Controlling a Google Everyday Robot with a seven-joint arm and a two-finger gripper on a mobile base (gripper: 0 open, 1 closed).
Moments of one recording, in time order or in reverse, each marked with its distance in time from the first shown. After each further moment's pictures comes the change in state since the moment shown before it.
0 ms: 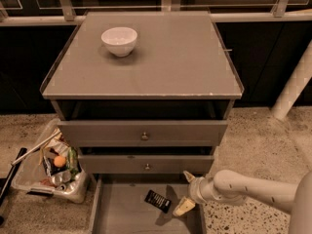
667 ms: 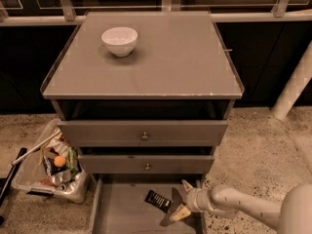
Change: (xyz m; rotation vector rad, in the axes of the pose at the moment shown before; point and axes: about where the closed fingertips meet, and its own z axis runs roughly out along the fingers) arm 0.064 0.000 0.077 0.029 -0.074 0.060
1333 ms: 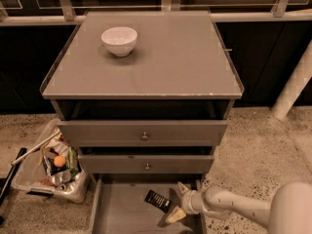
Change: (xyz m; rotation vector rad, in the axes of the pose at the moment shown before) arm 0.005 0.006 0.024 0.001 0.011 -0.012
